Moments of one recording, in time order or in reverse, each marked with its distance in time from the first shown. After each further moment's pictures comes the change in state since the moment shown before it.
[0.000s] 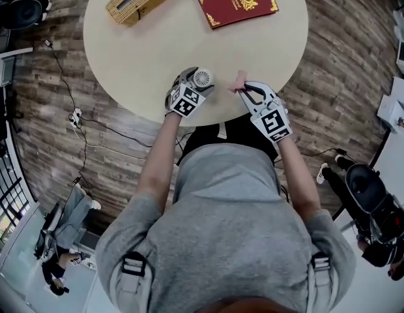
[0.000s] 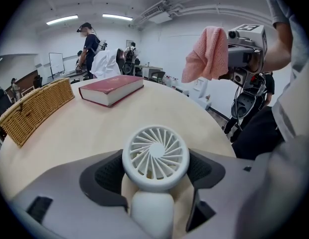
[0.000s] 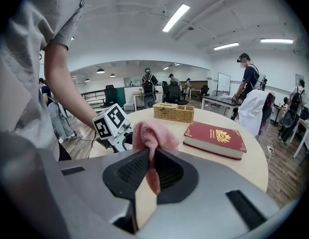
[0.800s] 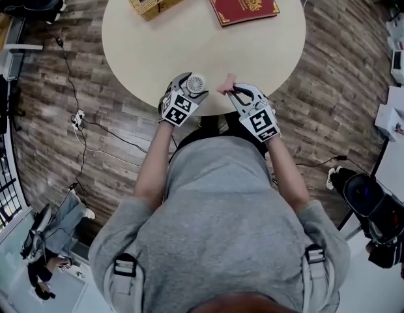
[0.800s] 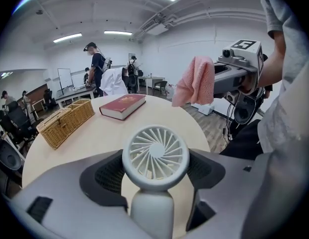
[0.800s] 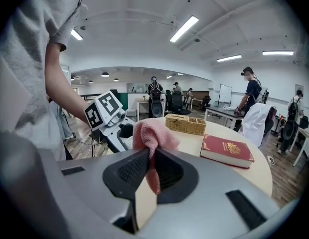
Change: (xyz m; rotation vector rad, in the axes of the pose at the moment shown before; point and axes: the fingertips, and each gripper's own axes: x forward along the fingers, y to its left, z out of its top) left arm -0.125 -0.029 -0.021 0.043 -0.106 0.102; right arm -0.002 0.106 0.035 -0.058 -0.091 -0.019
